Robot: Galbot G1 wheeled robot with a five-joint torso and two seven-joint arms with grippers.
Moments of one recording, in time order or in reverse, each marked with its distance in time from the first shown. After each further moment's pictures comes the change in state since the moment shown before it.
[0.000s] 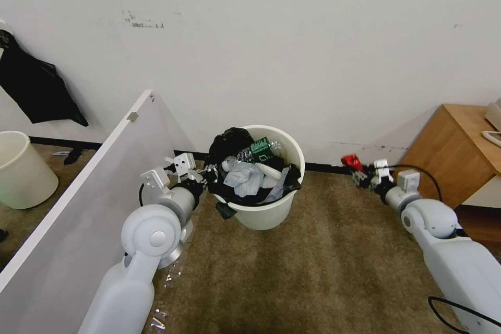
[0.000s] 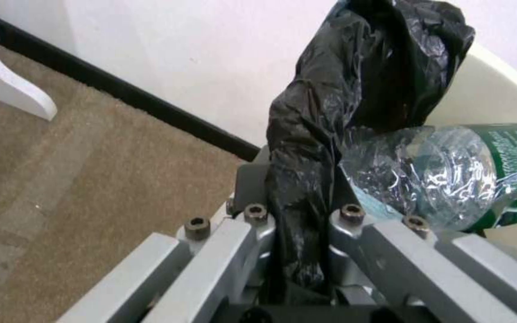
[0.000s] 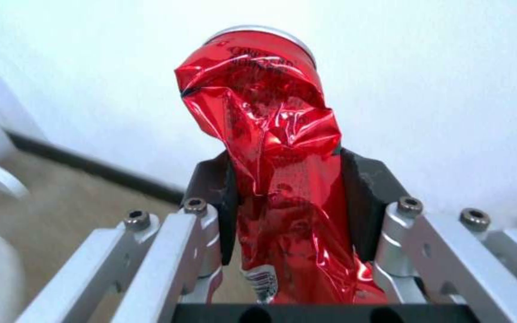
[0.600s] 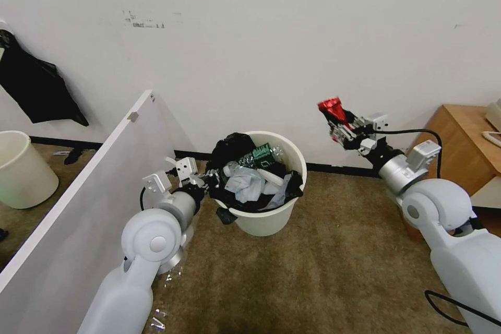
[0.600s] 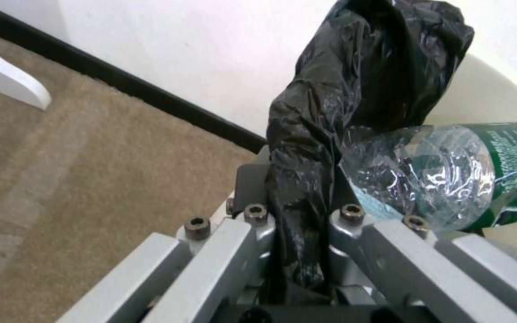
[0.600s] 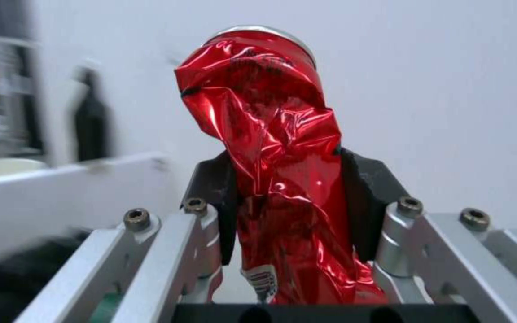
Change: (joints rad) left arm 0.003 0.014 0.036 -0.004 -0.007 0.002 -0.009; right arm 0.007 -0.043 -0.013 0.294 0.120 0.210 -0.170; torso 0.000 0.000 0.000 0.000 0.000
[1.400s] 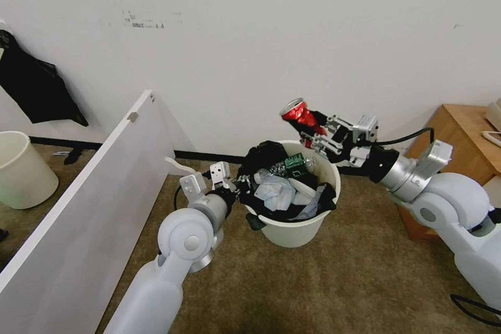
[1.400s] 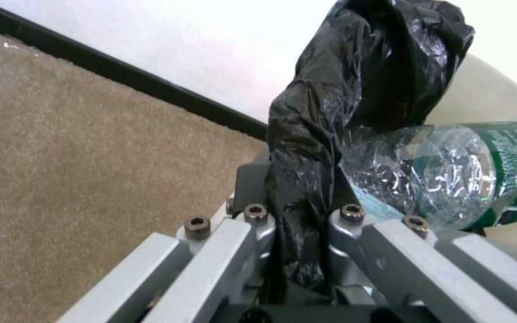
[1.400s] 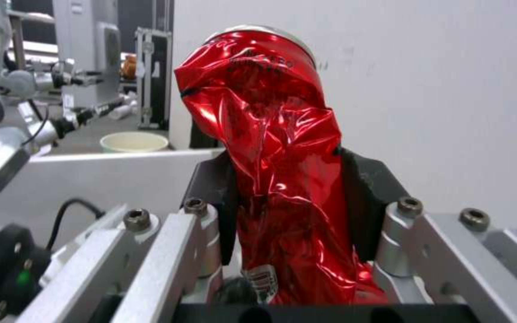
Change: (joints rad) left arm -0.065 -0.064 0.141 0.065 0.020 -0.003 -0.007; right arm 0.056 -0.193 -0.137 0.047 0.129 0.028 -0.118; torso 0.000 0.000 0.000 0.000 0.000
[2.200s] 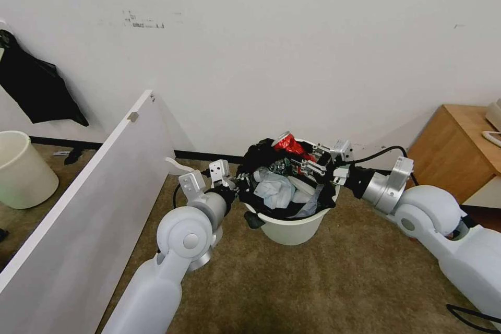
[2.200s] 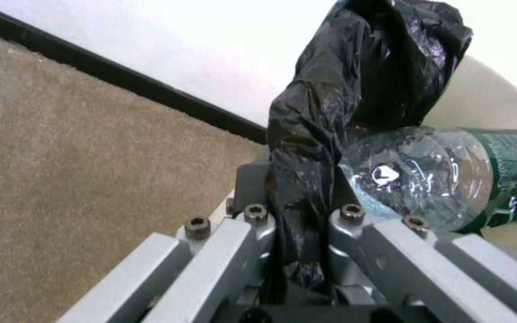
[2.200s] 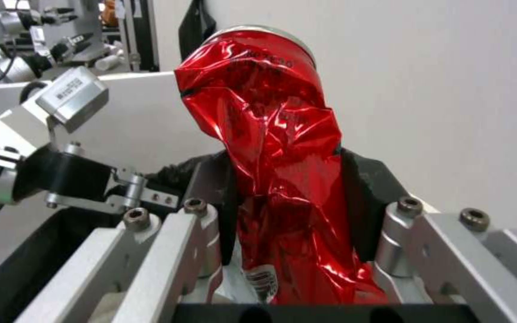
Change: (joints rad) left arm -0.002 0.005 -0.011 0.000 -0.005 -0.002 0.006; right arm -0.013 -0.010 -0.103 -0.099 -0.036 -0.026 0.023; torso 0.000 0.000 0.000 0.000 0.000
